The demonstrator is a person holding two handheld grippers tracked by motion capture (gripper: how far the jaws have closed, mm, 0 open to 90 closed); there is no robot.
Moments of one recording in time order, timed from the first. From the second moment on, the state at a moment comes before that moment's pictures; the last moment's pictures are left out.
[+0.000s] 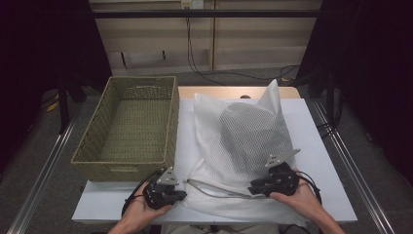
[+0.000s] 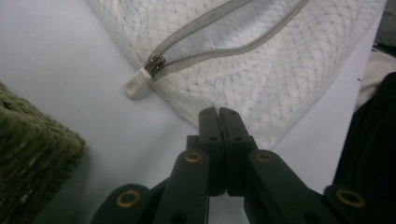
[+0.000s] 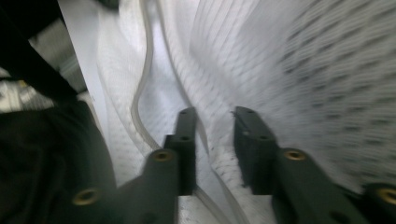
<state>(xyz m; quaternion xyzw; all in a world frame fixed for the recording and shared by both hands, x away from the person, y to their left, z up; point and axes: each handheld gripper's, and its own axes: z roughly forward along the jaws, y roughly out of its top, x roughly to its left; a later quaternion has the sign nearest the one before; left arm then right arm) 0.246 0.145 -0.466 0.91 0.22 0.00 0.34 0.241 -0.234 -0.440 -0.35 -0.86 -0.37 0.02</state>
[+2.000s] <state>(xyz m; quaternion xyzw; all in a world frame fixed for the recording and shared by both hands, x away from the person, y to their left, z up) 0.224 0.190 -0.437 0.84 0.27 0.09 0.46 0.270 -0.096 -0.441 -0.26 -0.88 -0.41 0.00</state>
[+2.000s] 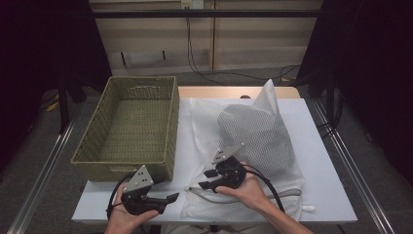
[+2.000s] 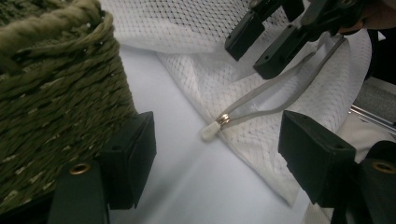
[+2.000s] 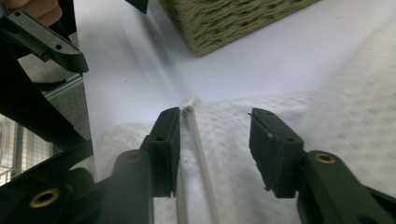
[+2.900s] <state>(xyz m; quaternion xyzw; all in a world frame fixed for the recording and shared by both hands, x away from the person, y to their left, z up) 0.223 0.194 -0.432 0.83 0.27 0.10 0.47 0.285 -0.032 -0.470 -0.21 -0.91 -0.35 0.01</state>
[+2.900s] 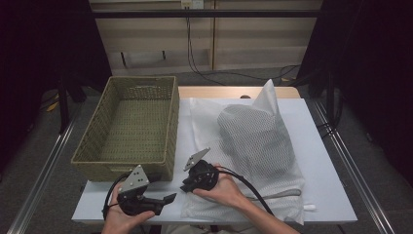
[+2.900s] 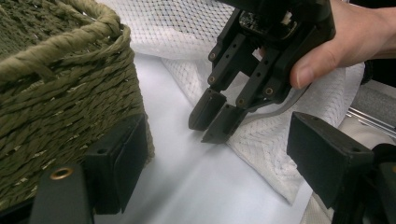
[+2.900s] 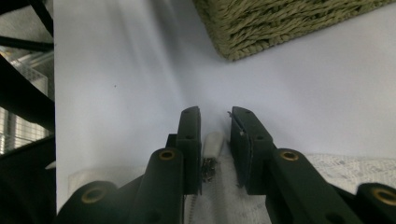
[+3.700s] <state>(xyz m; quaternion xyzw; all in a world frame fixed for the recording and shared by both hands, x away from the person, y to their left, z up) 0.223 0.193 -0.433 0.84 0.26 0.08 0.47 0.276 -0.056 -0.443 -0.23 -0.88 -0.41 -0.01</state>
